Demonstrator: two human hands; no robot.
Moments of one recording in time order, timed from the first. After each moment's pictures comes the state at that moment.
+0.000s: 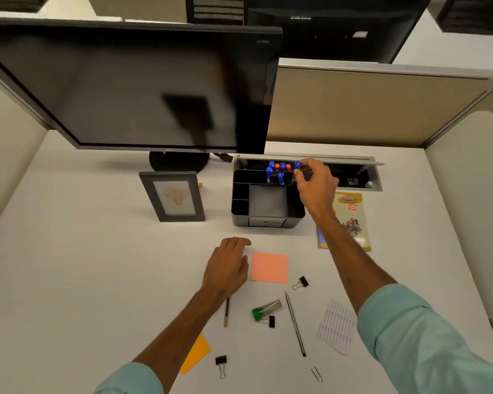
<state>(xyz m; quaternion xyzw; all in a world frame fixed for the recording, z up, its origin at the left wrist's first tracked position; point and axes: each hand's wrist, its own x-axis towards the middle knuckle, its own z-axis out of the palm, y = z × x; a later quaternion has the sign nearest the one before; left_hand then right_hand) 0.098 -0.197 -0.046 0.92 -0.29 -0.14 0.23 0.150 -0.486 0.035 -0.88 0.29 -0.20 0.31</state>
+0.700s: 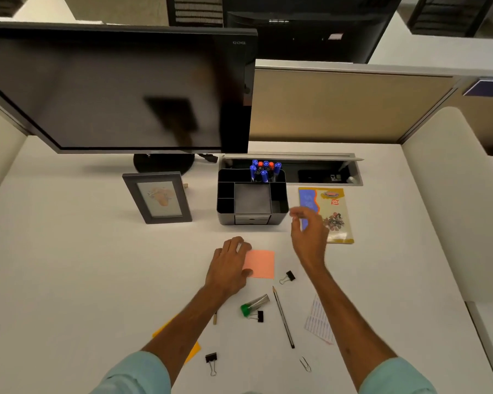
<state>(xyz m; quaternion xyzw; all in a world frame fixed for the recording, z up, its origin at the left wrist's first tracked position) 0.081 -0.228 -0.043 0.91 -0.34 -0.20 0.12 0.029 -0.441 0.006 -0.83 0.33 -0.23 0.40</state>
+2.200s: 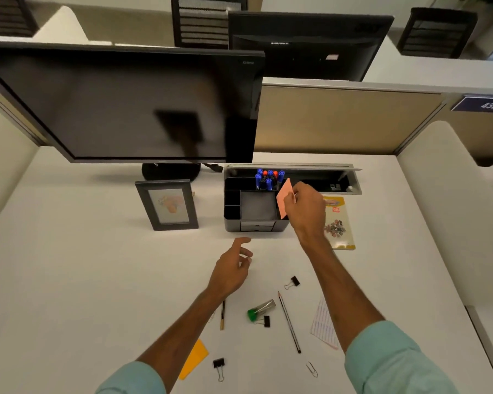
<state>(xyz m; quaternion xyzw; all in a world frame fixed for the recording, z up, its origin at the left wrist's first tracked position) 0.088 -0.216 -0.028 0.84 -0.19 -0.28 0.43 0.096 -0.444 0.068 -0.90 0.33 -0.16 0.23</state>
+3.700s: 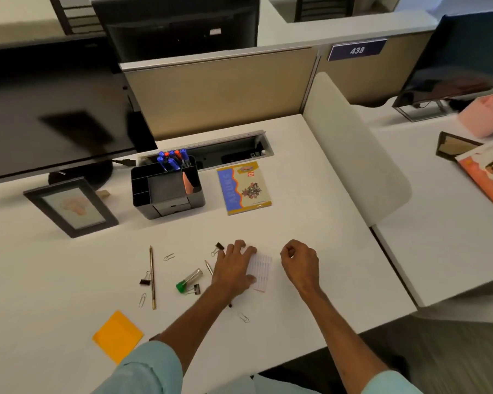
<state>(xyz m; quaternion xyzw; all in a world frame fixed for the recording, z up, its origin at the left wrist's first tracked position) -0.081 -0.350 -0.022 0.85 -0.46 -0.24 0.05 -0.212 -0.490 0.002 -0.80 0.50 -0.08 0.33</state>
